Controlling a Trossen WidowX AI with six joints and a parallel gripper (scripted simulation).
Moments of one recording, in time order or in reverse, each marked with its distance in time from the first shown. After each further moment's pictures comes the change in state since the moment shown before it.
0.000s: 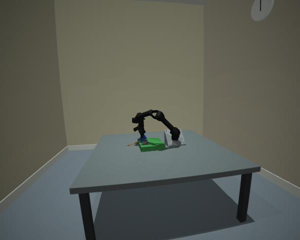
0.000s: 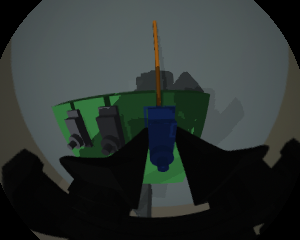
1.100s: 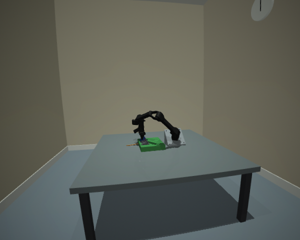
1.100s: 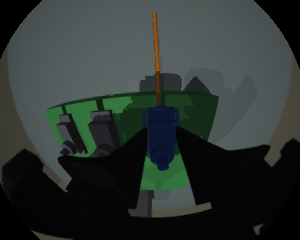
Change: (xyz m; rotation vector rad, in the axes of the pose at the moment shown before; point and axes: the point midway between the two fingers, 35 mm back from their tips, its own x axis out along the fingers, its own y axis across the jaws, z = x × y) arm 0.020 0.000 0.000 0.002 -0.002 -0.001
